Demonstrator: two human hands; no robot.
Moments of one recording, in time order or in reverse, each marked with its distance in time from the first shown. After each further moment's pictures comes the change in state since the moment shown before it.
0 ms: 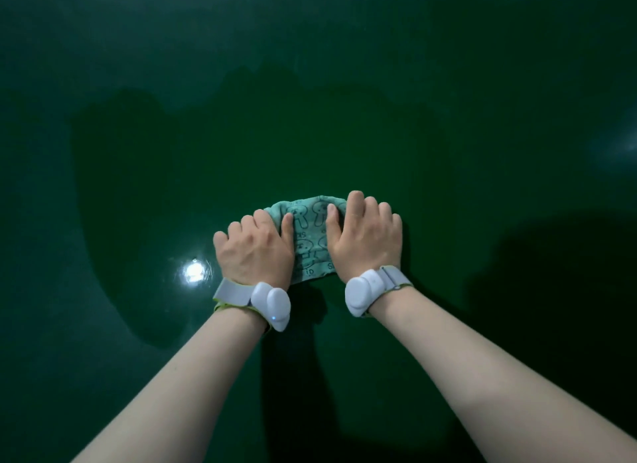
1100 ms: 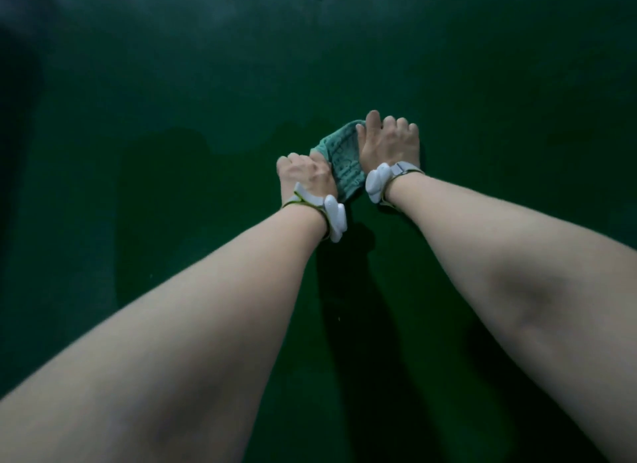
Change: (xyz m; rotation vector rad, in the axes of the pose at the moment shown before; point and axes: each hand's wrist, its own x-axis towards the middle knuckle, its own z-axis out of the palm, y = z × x) left_hand 0.195 0.048 0.012 0.126 -0.257 0.143; right_hand 0.267 -0.030 0.043 -0.207 0.050 -0.248
